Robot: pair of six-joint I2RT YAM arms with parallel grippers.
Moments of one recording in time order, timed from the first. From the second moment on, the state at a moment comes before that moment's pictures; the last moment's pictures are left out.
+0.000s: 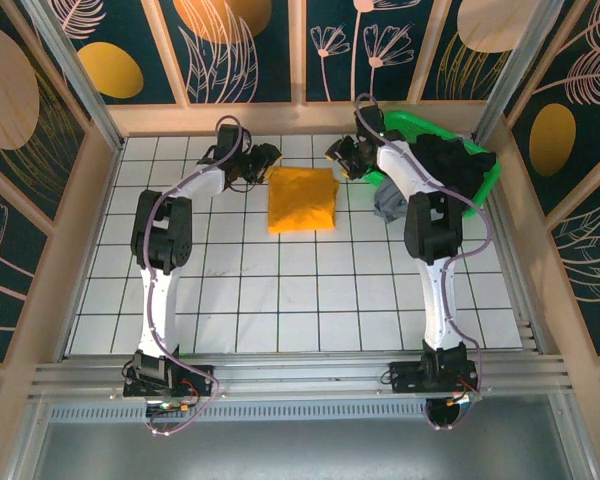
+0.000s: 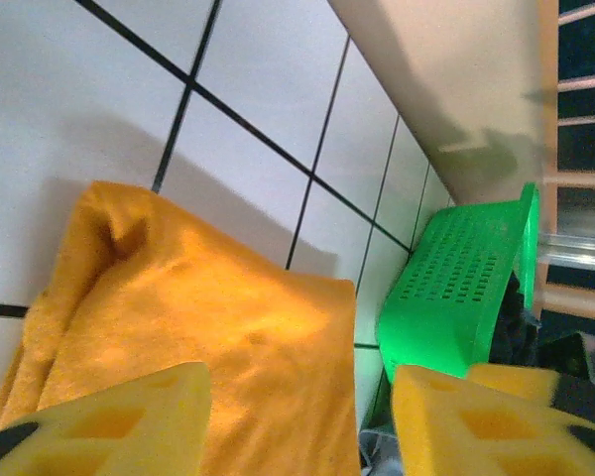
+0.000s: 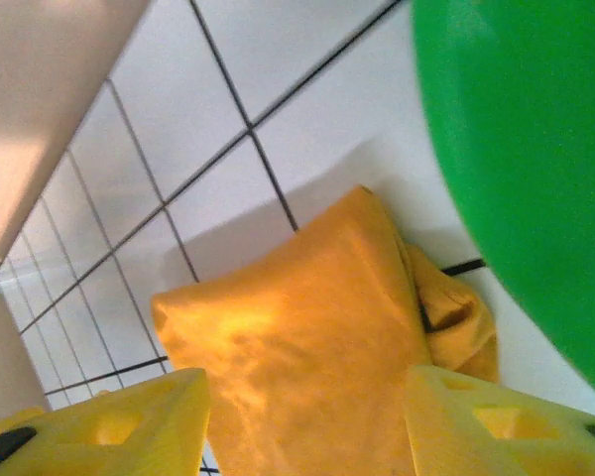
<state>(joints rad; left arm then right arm) -0.27 2.26 1.75 -0.14 0.46 -1.08 0.29 2.34 2.11 -0.69 -0.32 0.91</state>
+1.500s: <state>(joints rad) -0.64 2.24 1.36 0.23 0.16 -1.94 0.35 1.28 0.91 -0.39 -0.30 1.08</state>
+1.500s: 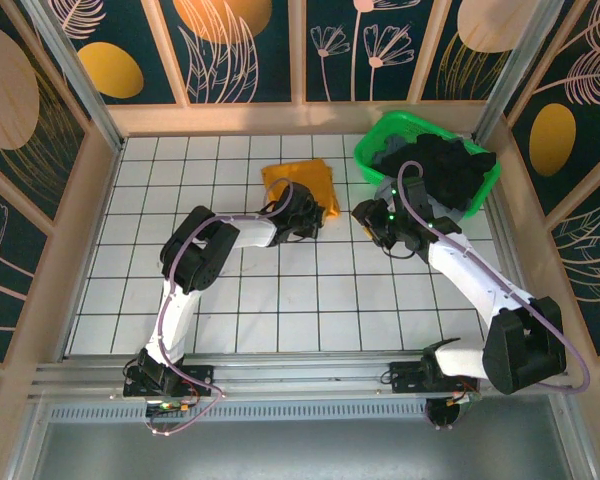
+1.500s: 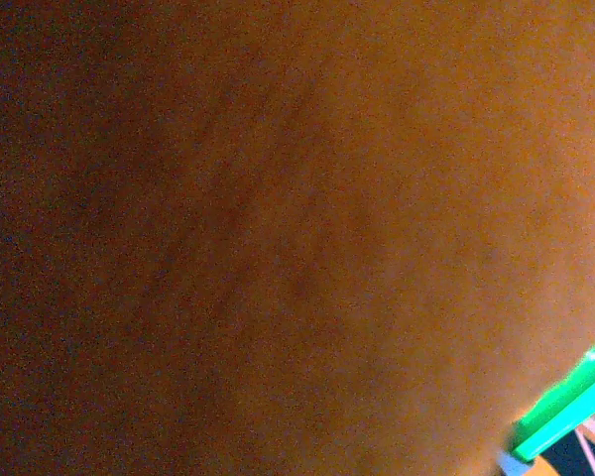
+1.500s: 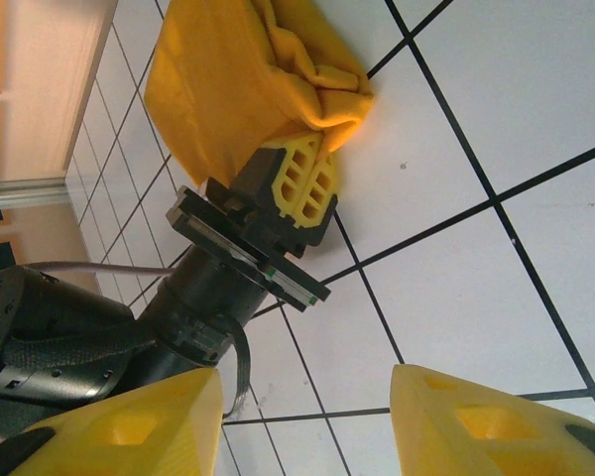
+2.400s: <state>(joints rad) 0.28 2.14 1.32 -0.05 0.43 -0.82 0.40 1.40 0.98 -0.29 -0.44 1.01</state>
